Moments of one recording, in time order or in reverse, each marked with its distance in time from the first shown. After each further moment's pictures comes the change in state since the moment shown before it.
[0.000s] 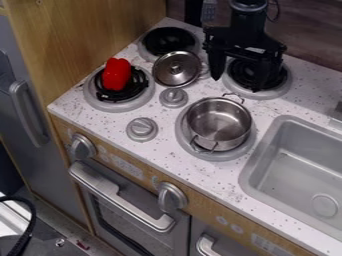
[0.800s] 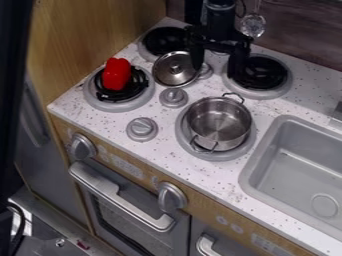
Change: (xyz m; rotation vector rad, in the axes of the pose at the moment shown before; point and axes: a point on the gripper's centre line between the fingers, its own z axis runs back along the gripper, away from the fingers) arm 0.070 0.074 -0.055 0.015 0.028 0.121
